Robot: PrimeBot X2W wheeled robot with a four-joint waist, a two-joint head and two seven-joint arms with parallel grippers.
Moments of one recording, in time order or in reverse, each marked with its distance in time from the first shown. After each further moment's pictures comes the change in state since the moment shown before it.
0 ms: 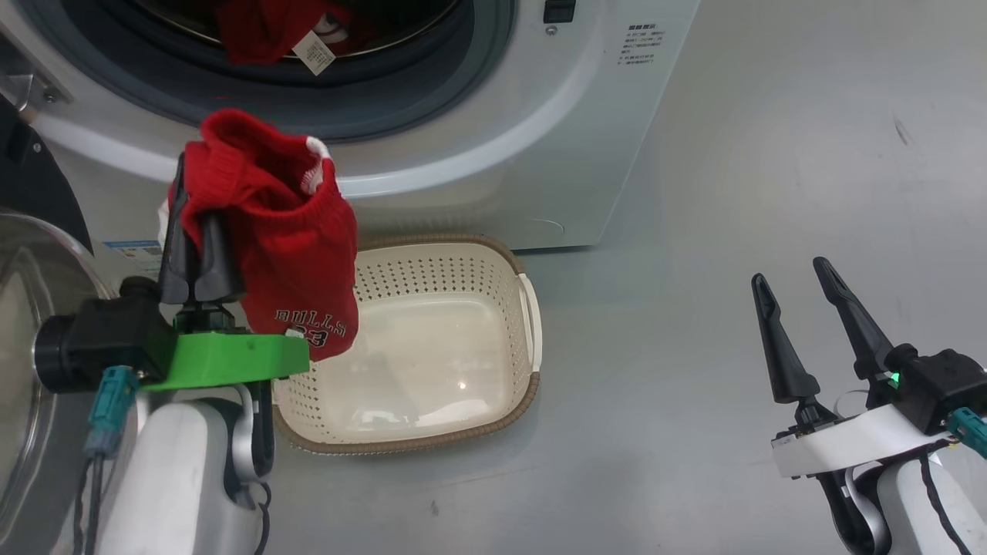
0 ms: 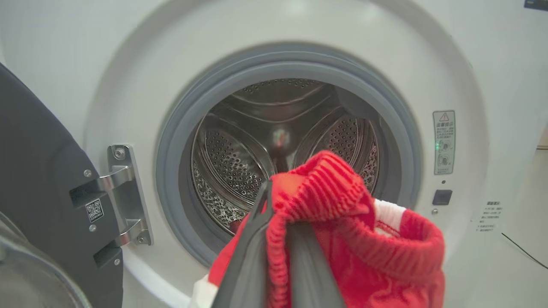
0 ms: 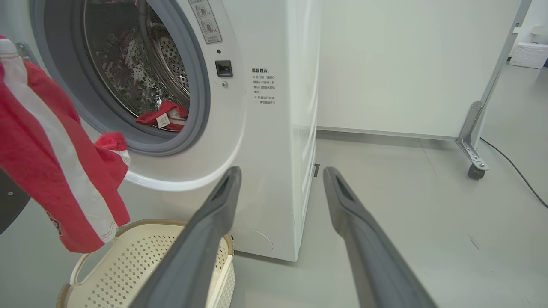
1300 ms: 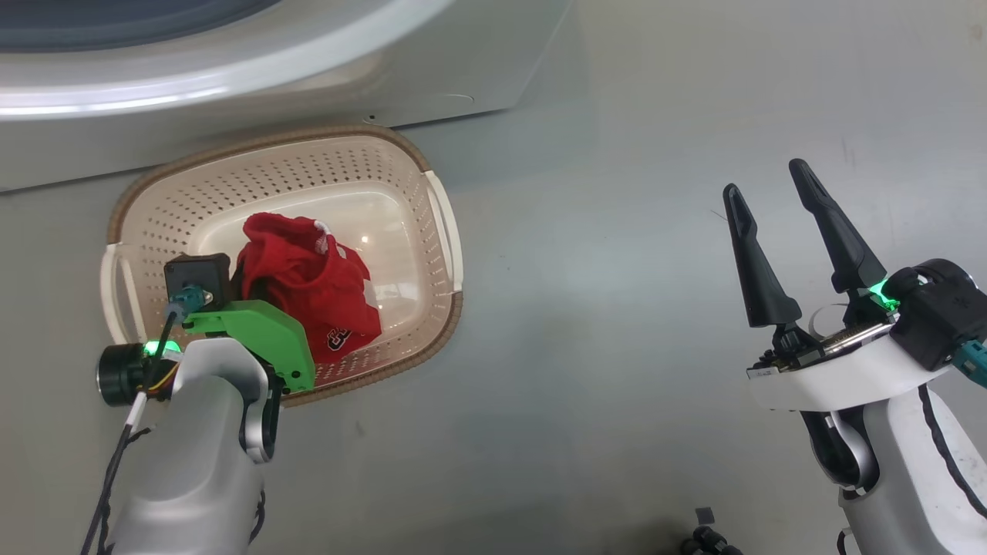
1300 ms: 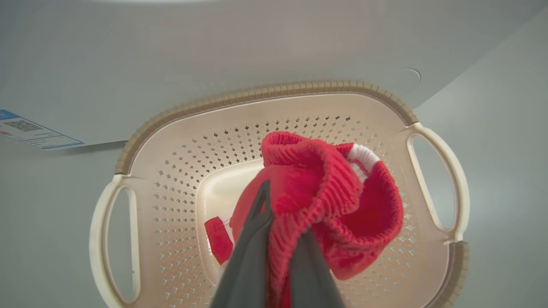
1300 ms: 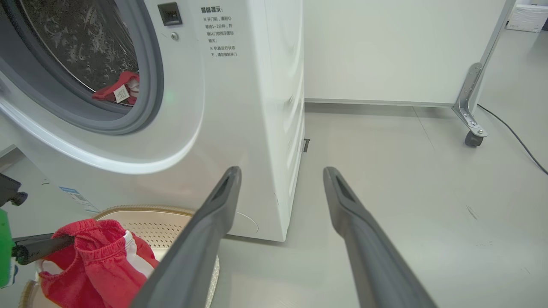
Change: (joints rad) left arm -0.205 0.005 -0.088 0.686 -0.074 0.000 0.197; right arm -0.158 -0.018 0.090 -0.072 0.057 0.000 0.000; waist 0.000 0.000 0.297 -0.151
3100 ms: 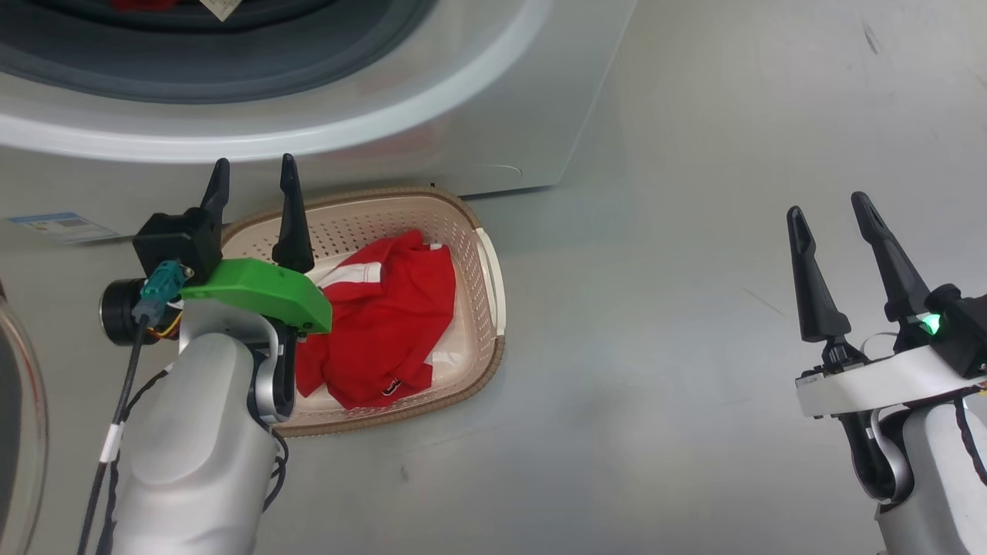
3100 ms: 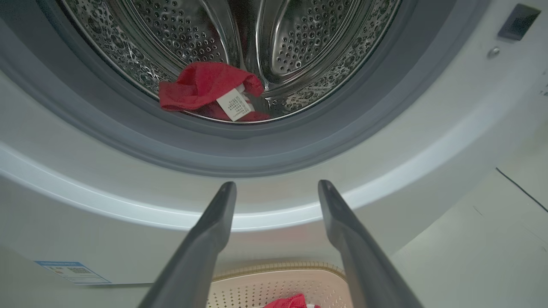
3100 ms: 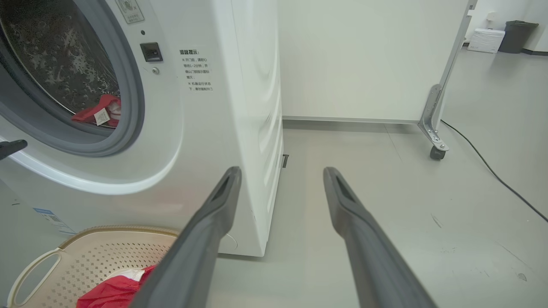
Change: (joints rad) left arm -0.062 -0.004 -0.035 -0.111 -0.119 -0.010 -0.196; right arm 0.027 0.000 -0.120 0.107 -0.015 0.000 0.000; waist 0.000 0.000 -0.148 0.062
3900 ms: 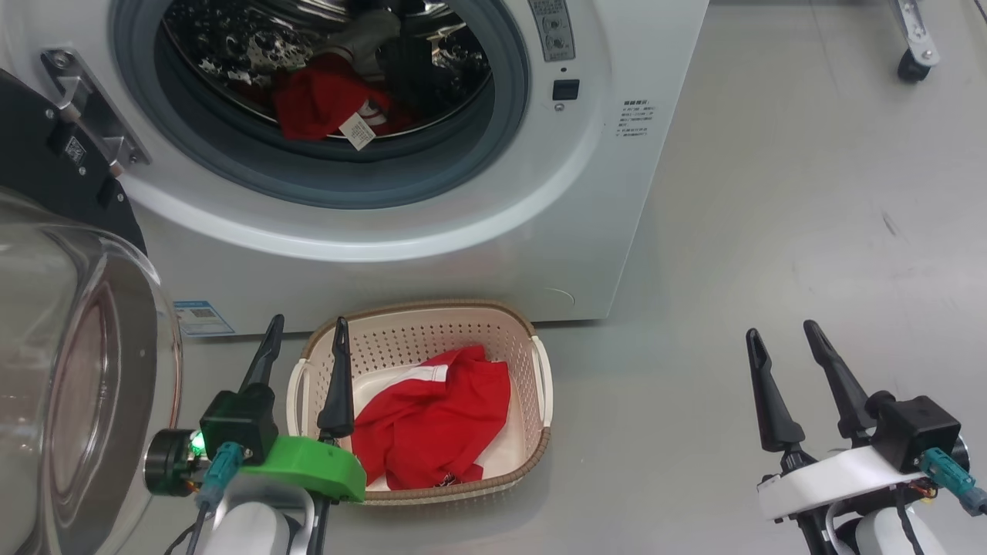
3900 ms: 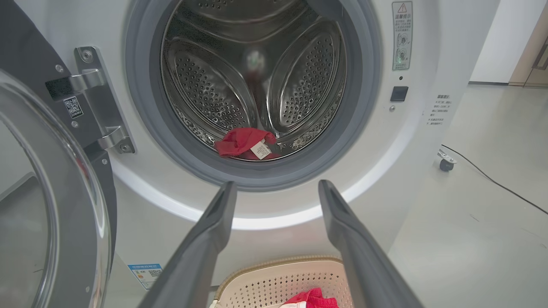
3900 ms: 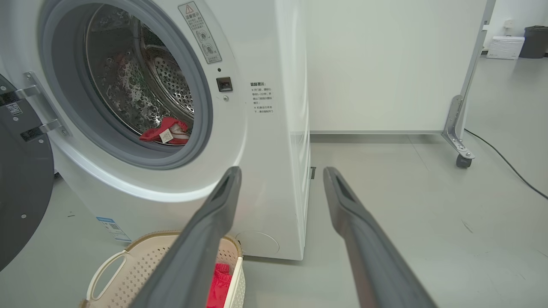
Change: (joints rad) left arm 0.412 0.004 -0.029 -0.330 0.153 0.009 0.000; right arm 0.193 0.093 -0.008 0.049 -0.040 -0.021 0.000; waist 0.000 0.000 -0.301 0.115
